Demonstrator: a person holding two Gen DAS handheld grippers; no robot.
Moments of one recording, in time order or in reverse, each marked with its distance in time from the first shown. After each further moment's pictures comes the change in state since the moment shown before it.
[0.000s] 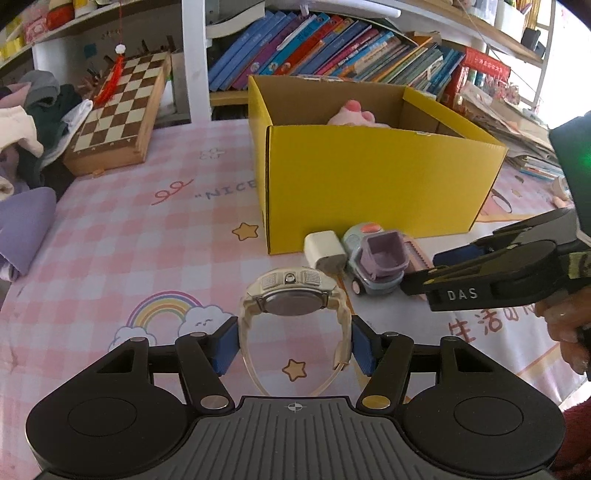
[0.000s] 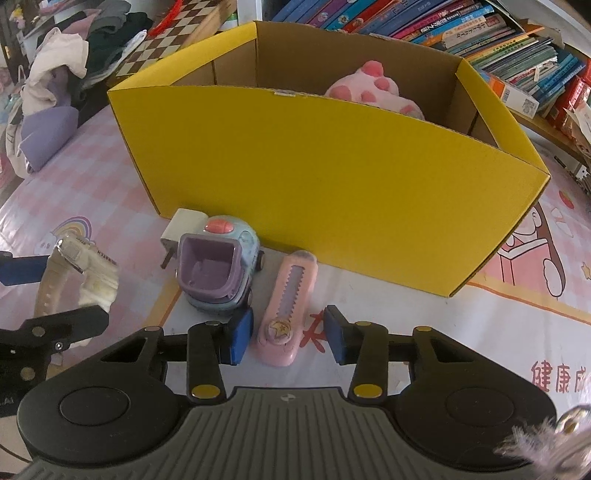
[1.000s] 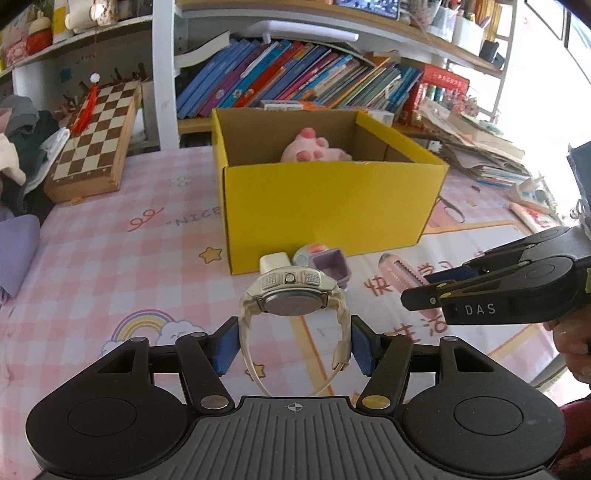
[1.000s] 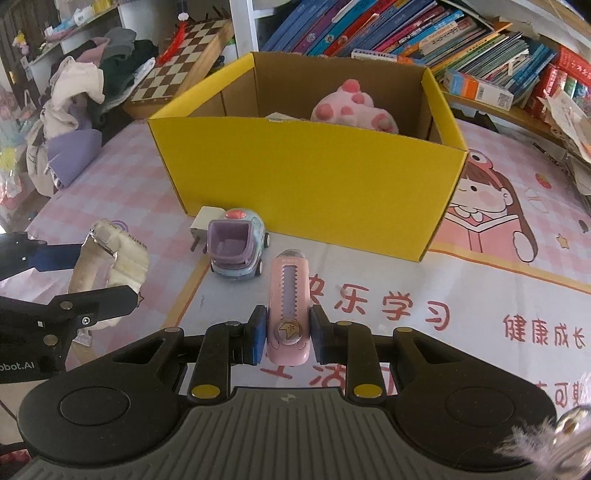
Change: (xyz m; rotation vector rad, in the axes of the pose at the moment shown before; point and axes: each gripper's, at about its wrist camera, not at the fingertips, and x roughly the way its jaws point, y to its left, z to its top) left arm -0.037 -0.016 0.000 0.047 -0.069 -0.101; right arm -0.064 -0.006 -0.024 0.057 -0.046 0.037
